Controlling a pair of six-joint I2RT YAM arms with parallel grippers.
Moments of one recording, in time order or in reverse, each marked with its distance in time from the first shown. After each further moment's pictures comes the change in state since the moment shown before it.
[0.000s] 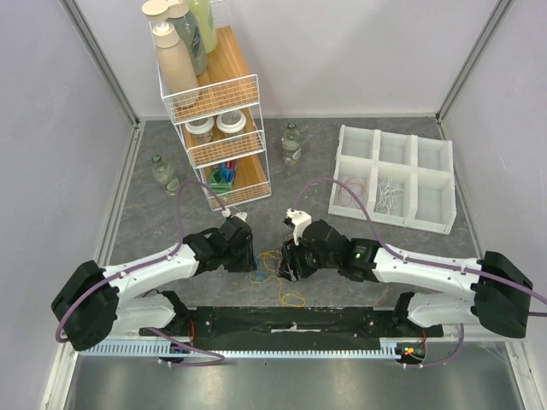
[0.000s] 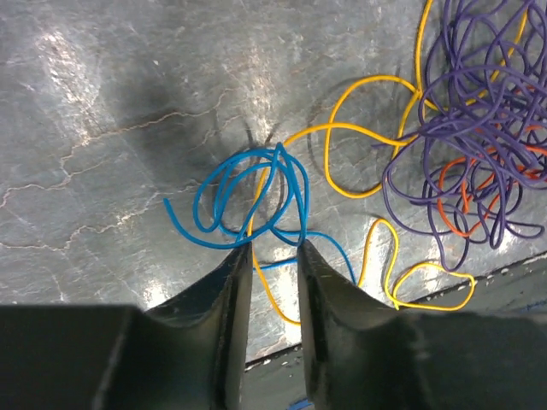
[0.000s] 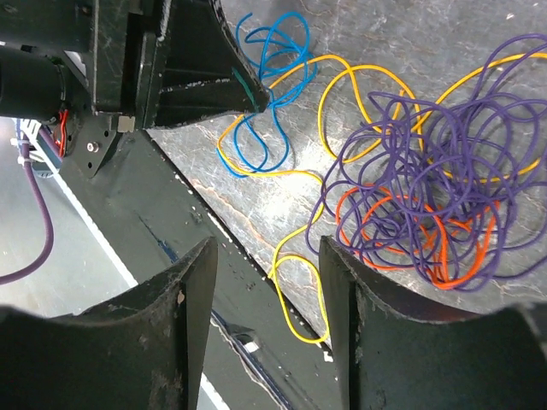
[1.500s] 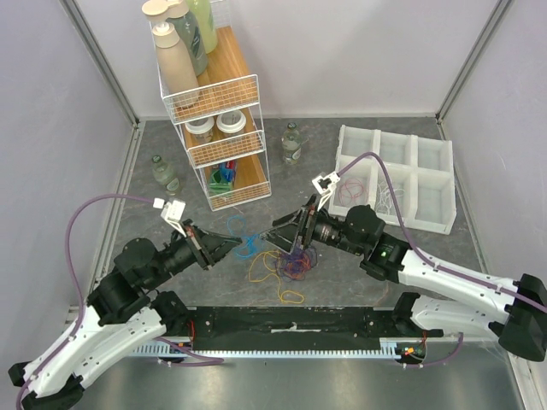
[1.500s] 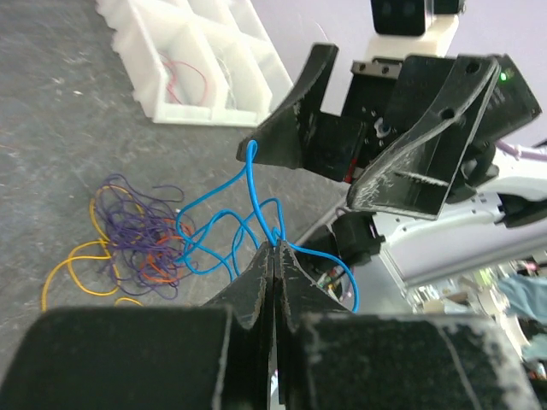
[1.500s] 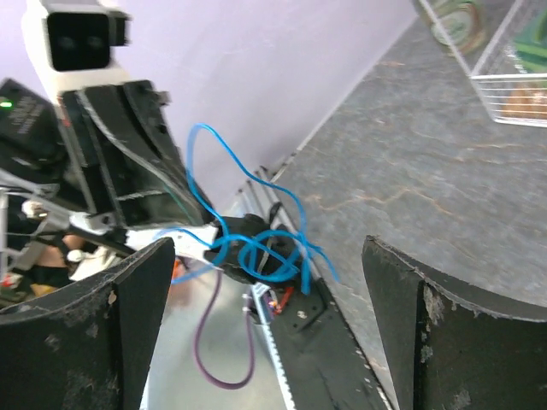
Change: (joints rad) left arm 0.000 -0.854 0.106 0.026 0.068 0.020; right arm -0.077 -0.186 -0.004 0.495 -0.077 0.198
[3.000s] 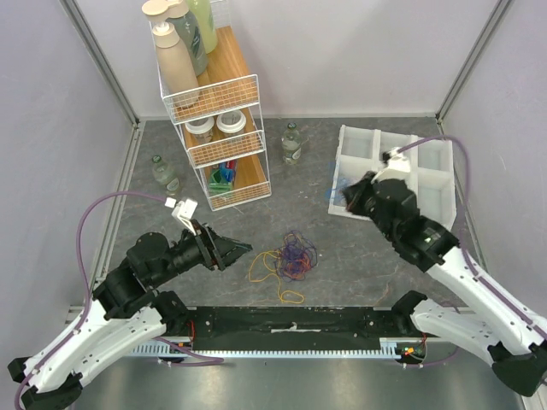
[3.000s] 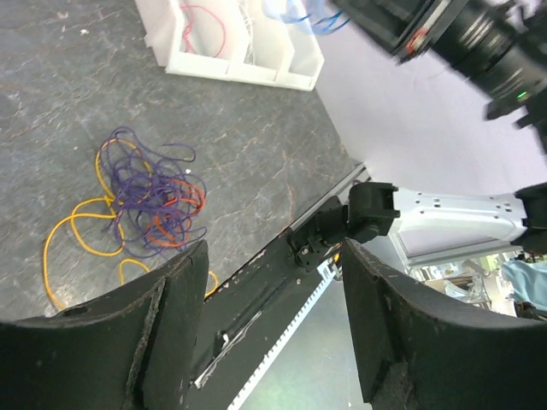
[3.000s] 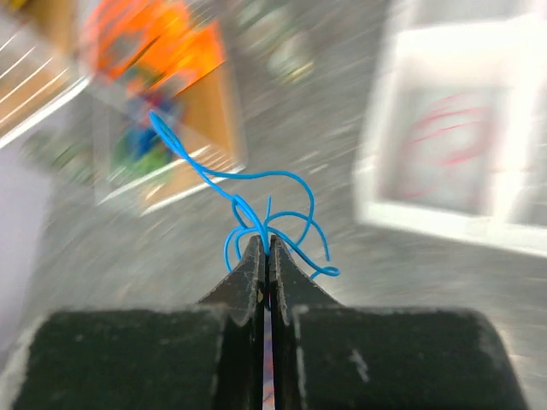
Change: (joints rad) left arm 0.000 0.077 -0.008 -0.027 0.052 -0.036; right arm -0.297 -0.144 0.169 -0.650 0.421 -0.080
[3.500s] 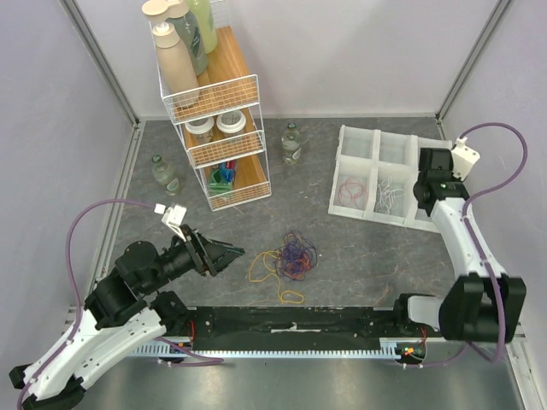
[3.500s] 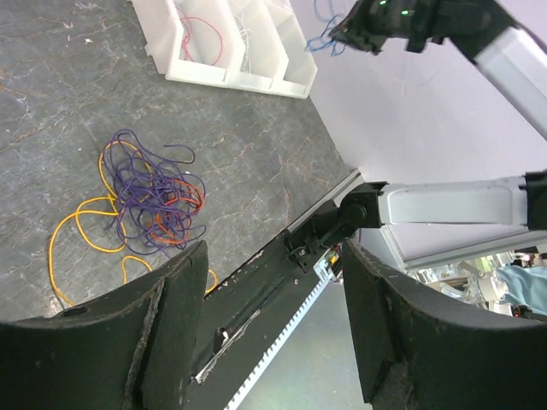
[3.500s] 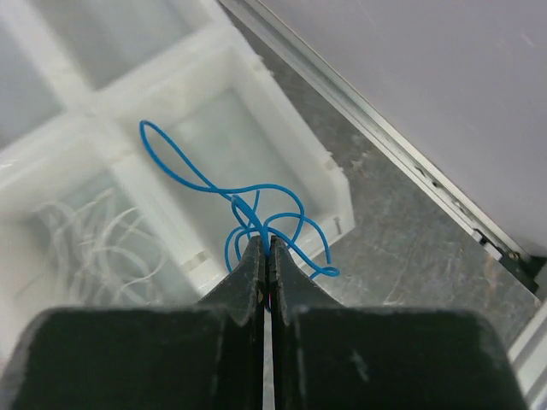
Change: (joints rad) left arm 0.000 -0.084 -0.002 -0.069 -0.020 -0.002; right arm -0.700 0.320 0.137 -0.240 0.444 -0.198
